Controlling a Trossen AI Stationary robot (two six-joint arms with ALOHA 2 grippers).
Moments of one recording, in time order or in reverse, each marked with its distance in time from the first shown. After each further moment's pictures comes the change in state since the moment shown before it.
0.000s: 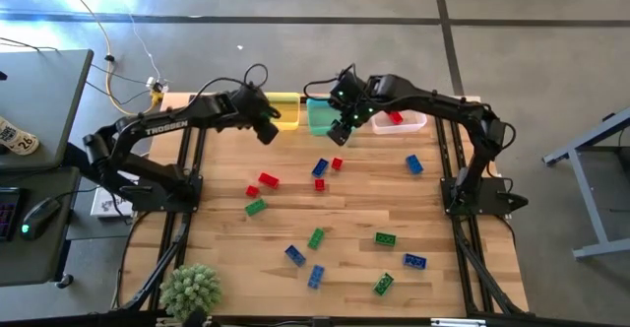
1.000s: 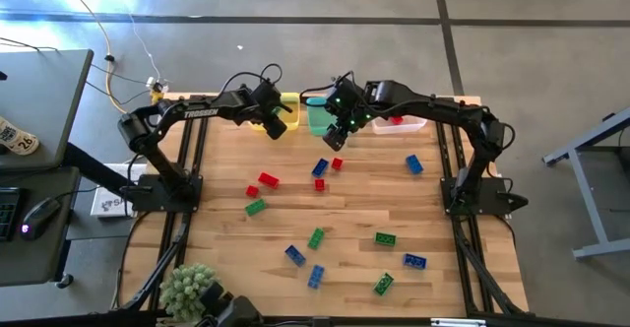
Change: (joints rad) left arm 0.114 0.308 0.014 0.170 0.027 0.121; right arm 0.053 0.000 0.000 0.031 0.024 0.031
